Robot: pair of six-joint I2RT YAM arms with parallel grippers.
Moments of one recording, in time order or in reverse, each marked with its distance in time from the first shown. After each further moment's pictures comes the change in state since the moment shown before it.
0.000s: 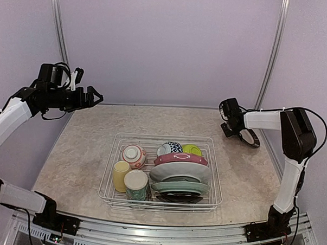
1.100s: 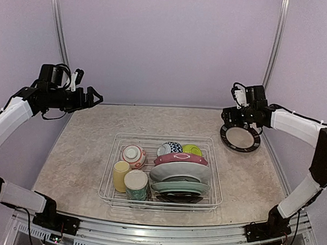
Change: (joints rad) left arm 0.020 0.019 0.000 -0.004 0.031 -0.002; right arm -0.055 -0.383 -0.133 0.013 -0.502 0.194
